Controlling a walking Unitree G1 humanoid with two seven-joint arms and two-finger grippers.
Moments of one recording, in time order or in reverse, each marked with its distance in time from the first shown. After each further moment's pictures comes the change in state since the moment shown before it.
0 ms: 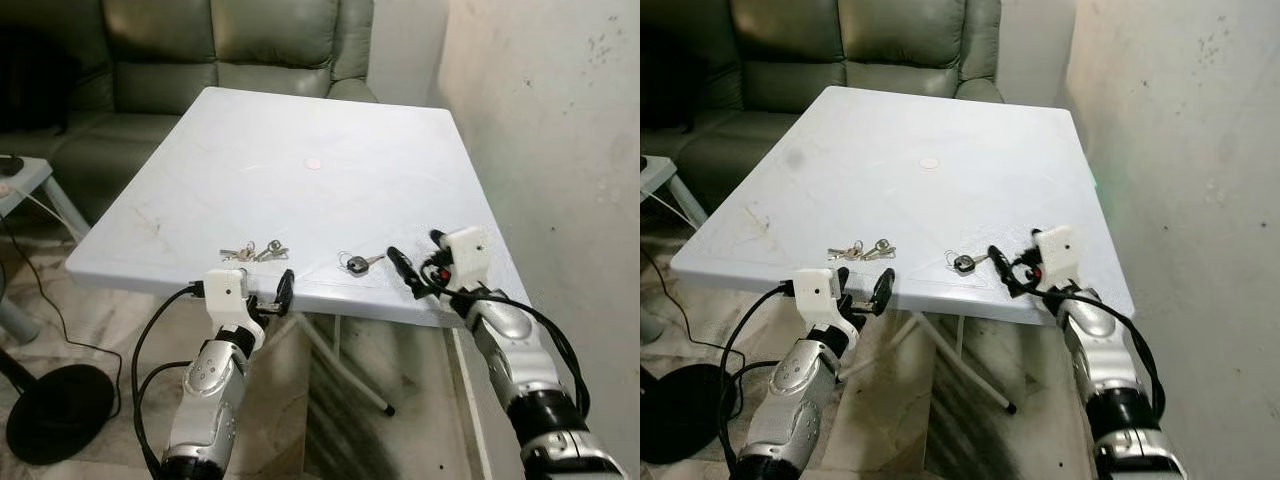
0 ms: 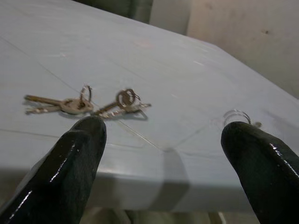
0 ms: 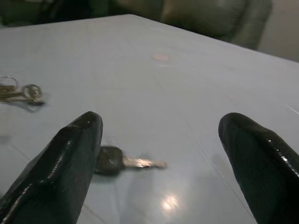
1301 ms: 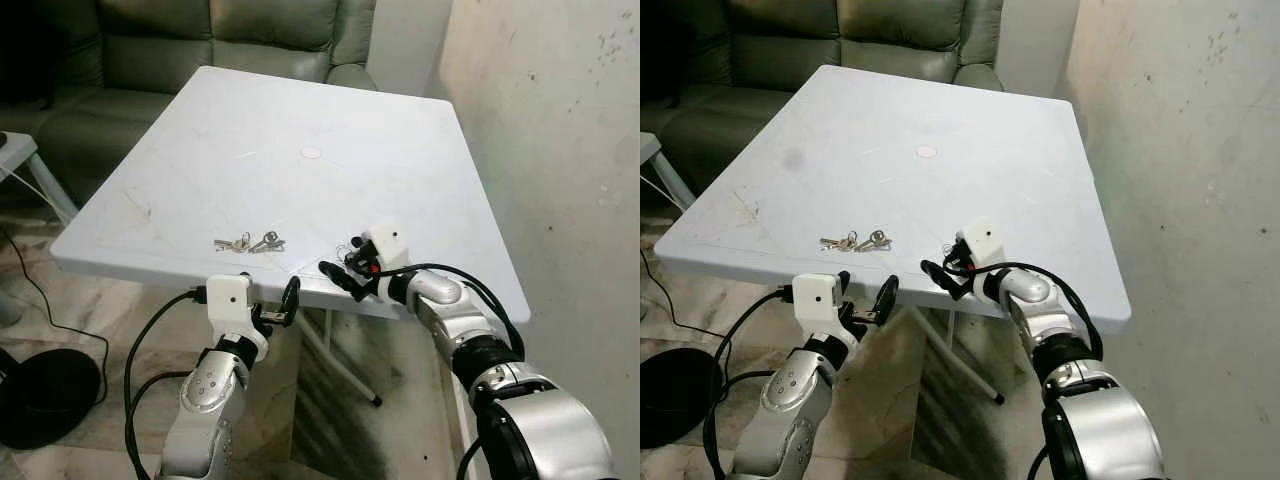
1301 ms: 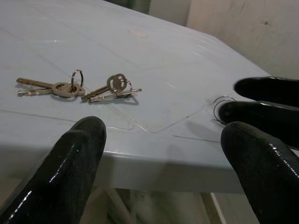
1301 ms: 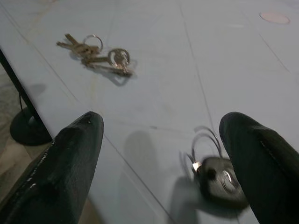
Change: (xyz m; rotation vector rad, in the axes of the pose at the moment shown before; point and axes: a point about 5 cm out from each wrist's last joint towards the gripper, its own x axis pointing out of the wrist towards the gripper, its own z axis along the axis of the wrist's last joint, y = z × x) left arm -0.017 -0.012 0.012 0.033 0.006 0.010; right arm 0.053 0.056 0.003 0.019 0.149 0.295
